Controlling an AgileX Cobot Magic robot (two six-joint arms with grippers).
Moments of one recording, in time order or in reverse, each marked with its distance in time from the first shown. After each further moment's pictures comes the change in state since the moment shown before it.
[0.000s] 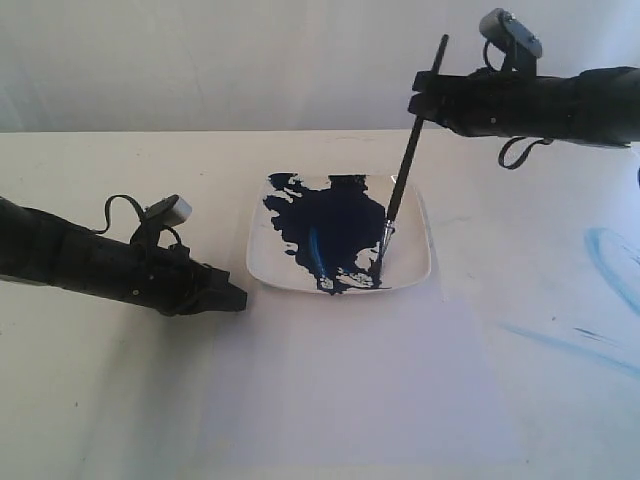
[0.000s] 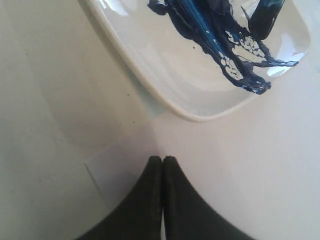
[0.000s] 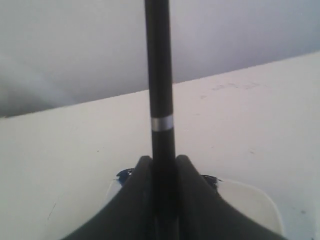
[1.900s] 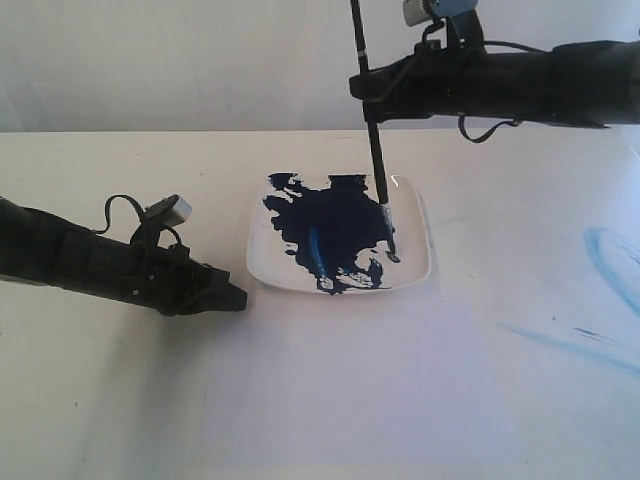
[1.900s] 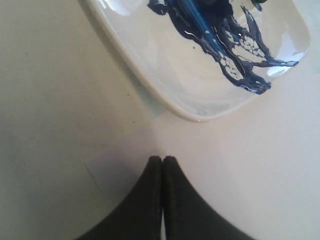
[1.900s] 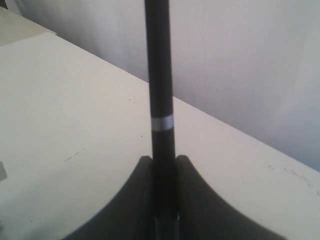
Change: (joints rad) left arm 0.000 0.000 0.000 0.000 0.000 0.000; right arm 0.112 -0.123 0.048 -0.005 0.109 -0.558
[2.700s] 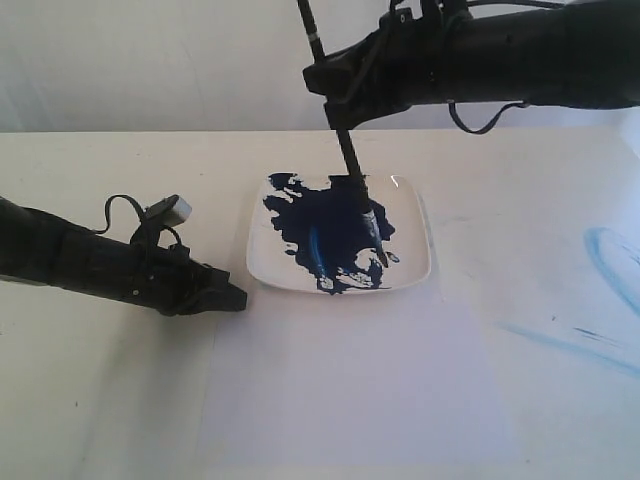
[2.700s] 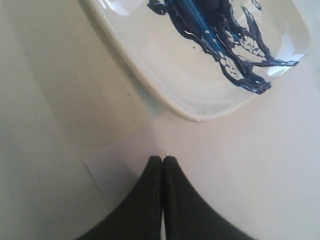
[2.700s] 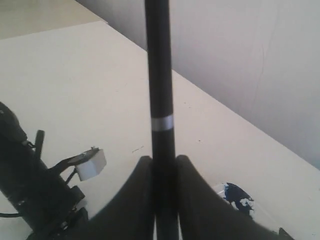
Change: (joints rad) left arm 0.000 0.000 0.000 0.000 0.000 0.002; right arm 0.153 -0.299 0.170 -0.200 -0.063 0.155
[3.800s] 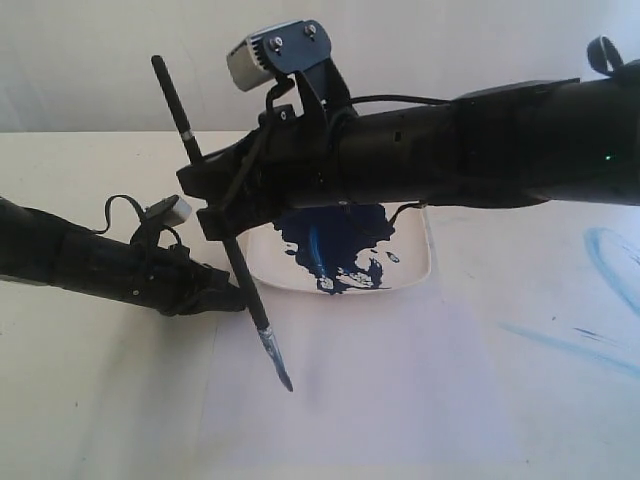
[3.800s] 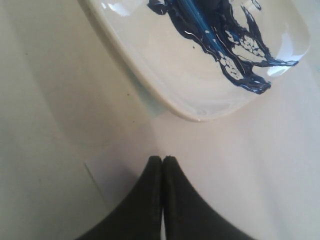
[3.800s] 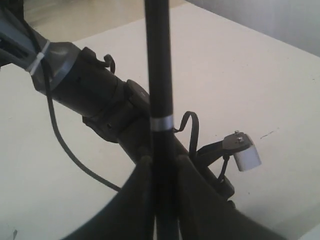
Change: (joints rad) left arm 0.000 0.000 0.000 0.000 0.000 0.000; right arm 0.292 -0.012 0.154 0.192 -0.037 -0.024
